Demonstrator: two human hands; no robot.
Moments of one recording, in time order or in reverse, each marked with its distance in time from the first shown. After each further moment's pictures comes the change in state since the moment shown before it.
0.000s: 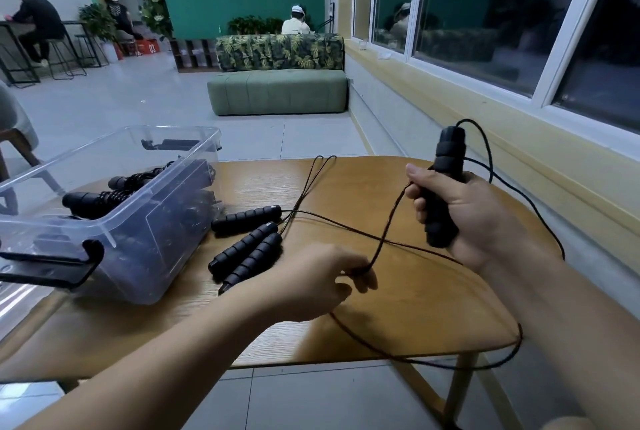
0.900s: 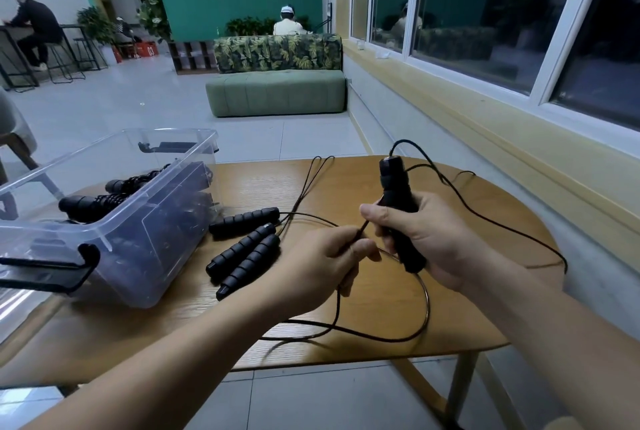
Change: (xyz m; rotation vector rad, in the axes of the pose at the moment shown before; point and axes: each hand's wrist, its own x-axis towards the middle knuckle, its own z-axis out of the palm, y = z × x) left_hand 0.008 0.005 0.007 -0.433 0.250 0.005; right_hand -0.010 0.021 0.015 -0.249 -0.269 0.031
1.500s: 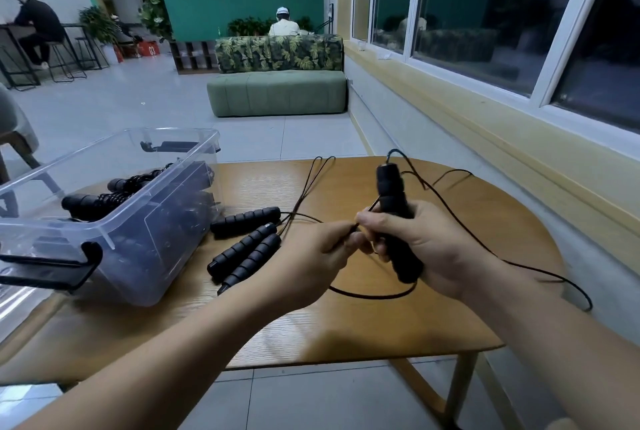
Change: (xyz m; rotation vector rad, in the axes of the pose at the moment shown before) left_hand -0.001 -0.006 -0.008 0.149 0.096 0.048; right_hand -0.004 0.003 0.007 0.094 -0.045 0.046
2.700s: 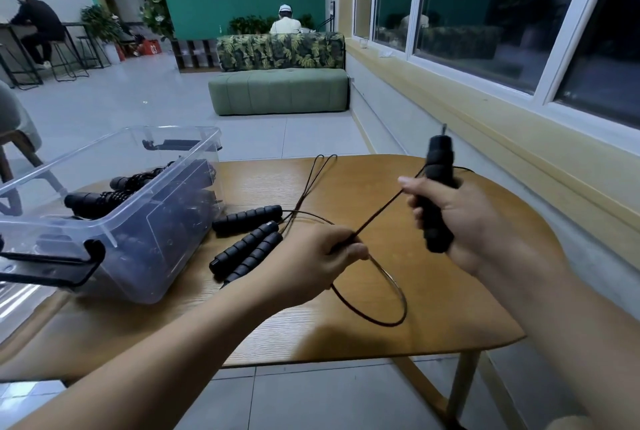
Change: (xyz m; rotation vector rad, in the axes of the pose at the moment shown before) left_hand -0.001 0.001 -0.005 0.041 -0.057 -0.043; right_hand 0.008 -0.013 -0.025 0.073 0.334 -0.041
